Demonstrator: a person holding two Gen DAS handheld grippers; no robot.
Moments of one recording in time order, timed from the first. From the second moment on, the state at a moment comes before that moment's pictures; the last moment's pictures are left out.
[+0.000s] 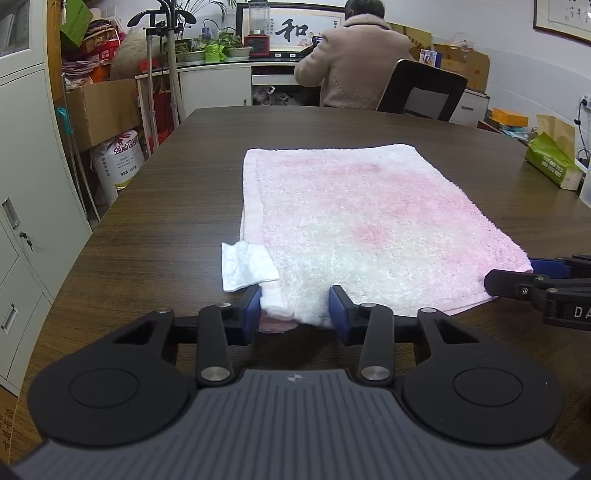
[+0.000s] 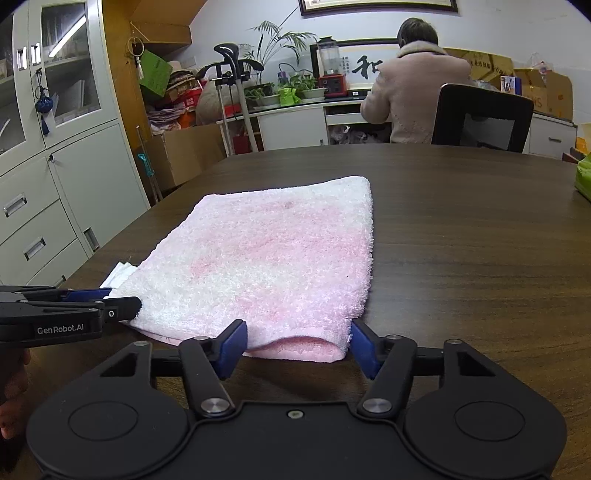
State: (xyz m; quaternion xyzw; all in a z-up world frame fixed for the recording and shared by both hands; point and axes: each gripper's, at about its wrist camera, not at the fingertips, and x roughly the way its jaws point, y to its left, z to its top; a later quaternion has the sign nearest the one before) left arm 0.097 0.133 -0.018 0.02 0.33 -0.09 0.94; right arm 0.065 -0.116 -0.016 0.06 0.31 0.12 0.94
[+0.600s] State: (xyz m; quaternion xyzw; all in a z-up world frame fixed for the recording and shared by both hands) left arm 0.101 0.127 -0.017 0.02 0.33 -0.10 0.94; right arm 0.064 -0.118 -0.010 0.06 0.31 0.15 0.94
